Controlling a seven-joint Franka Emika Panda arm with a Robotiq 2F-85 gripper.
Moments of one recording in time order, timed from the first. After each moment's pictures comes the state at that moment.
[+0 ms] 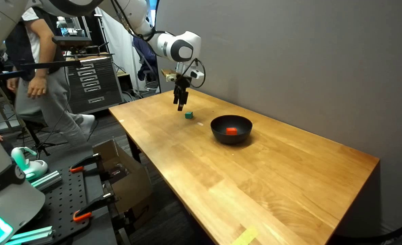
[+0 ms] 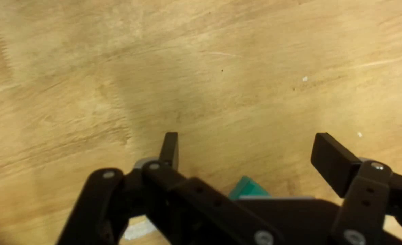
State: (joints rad) arm 0.25 0.79 0.09 -1.45 0.11 1.97 0.46
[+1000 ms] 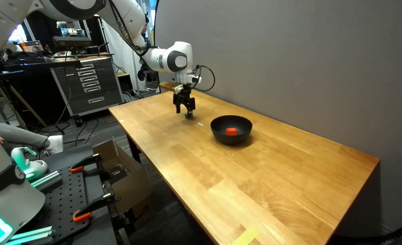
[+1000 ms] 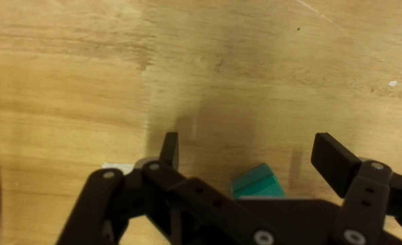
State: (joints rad) arm 0.30 0.82 0.06 -1.52 -0.09 2.20 0.21
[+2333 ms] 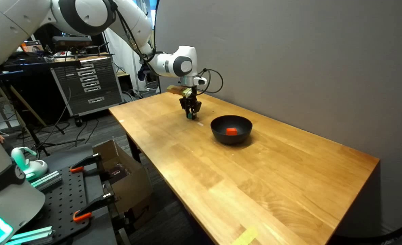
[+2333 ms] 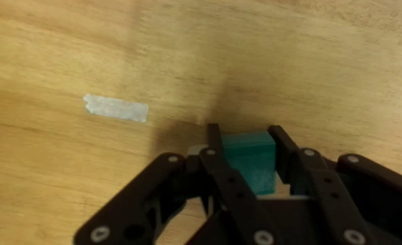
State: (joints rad) arm 0.29 0.94 0.06 -1.38 -0.10 2.25 0.09
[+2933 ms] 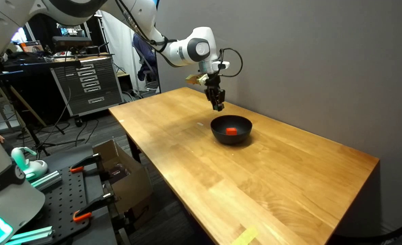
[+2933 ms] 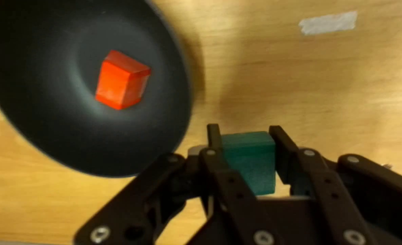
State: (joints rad) arm 0.27 0.84 -0.14 -1.38 -0.15 2.25 0.30
